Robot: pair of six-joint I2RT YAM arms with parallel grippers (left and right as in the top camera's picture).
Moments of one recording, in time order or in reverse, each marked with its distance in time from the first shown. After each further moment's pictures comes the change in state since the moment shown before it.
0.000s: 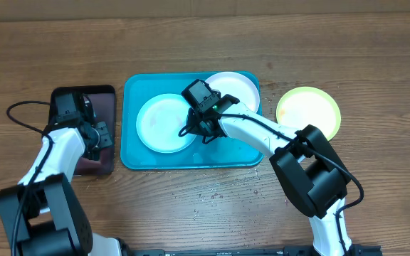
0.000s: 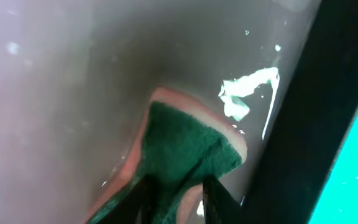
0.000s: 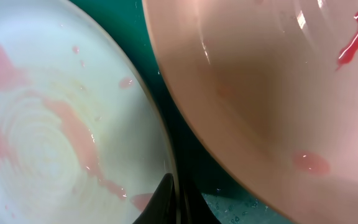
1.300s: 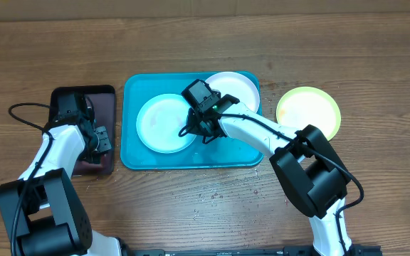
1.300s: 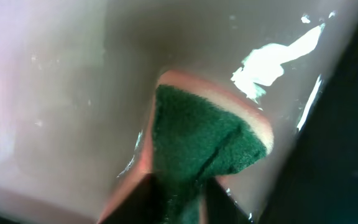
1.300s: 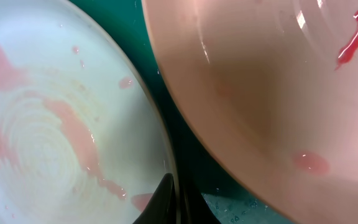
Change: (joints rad) left arm -0.001 0.022 0.023 -0.093 -0.064 -0.007; right arm 0.000 0.000 0.000 -0.001 0.000 0.000
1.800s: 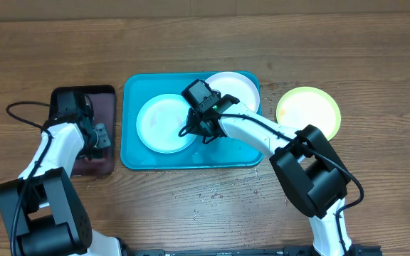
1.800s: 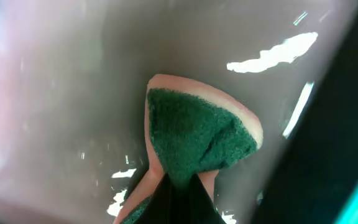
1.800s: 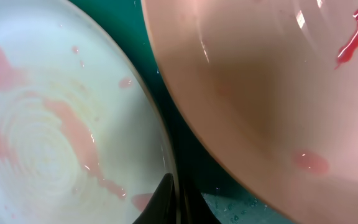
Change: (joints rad) left arm 0.000 0.003 0.029 0.011 0.013 -0.033; right arm 0.000 0.000 0.000 -0.003 0.000 0.000
